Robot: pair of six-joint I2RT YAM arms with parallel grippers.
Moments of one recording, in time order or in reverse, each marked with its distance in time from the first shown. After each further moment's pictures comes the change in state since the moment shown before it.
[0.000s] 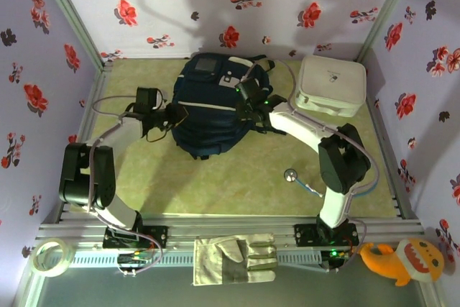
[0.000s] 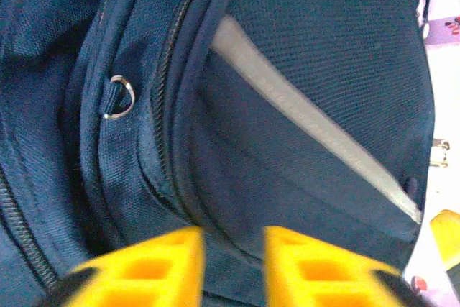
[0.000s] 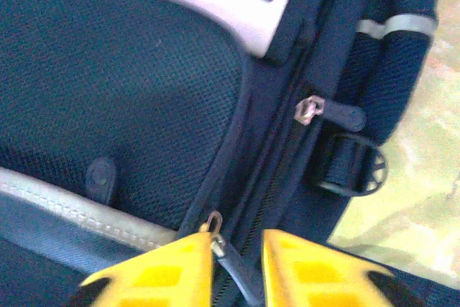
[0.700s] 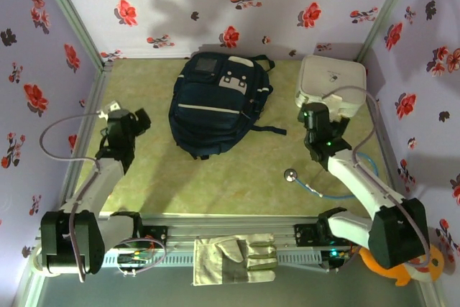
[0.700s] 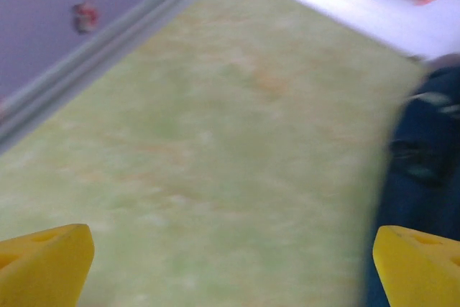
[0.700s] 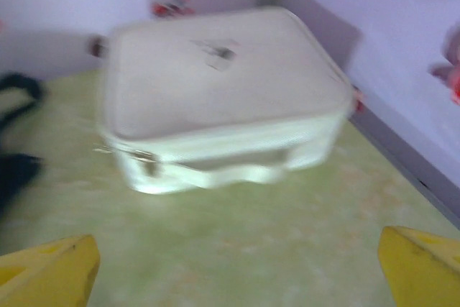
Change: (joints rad) left arm 0.123 -0.489 -0.414 0.188 -0.816 0.346; right arm -0.340 -0.667 -0.726 0.372 0.471 -0.053
